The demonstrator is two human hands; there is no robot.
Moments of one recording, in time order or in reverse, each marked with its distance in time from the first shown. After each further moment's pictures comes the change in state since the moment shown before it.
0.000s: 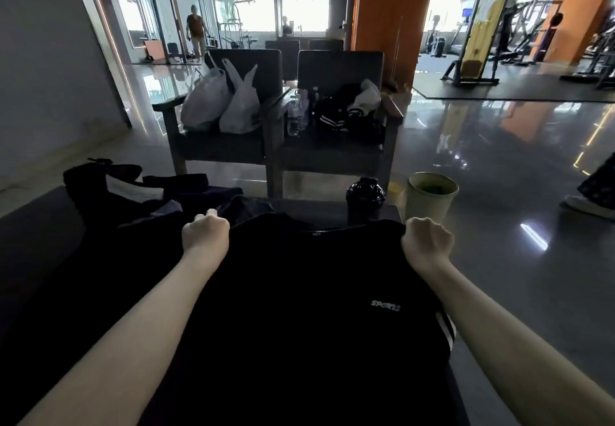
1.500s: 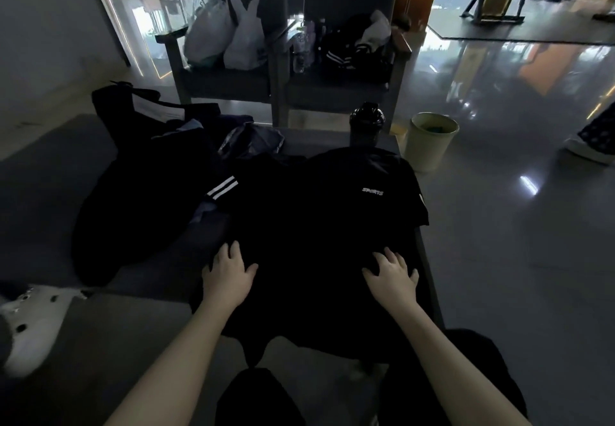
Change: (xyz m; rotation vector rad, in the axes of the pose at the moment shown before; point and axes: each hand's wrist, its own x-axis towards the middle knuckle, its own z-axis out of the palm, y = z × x) left_hand -0.235 0.011 0.100 -0.534 -0.326 -0.070; right_hand -0.246 0.029 0.047 0.365 -0.525 -0.042
